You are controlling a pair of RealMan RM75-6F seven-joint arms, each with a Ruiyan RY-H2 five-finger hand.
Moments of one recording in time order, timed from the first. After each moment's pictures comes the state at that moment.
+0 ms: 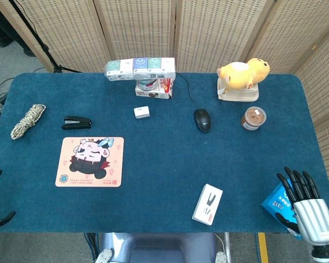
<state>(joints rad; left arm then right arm) 0.08 -1.04 0.04 -1.67 1.62 1.64 -0.05 -0.02 -1.06 -0.02 -1.72 -1.78 1.63 -0.17</state>
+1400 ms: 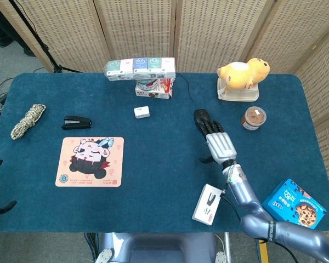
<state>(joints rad) 0.00 -1.03 -0.02 -1.70 1.47 1.50 -0.03 0.67 -1.55 0.35 -1.48 -1.03 0.93 -0.40</state>
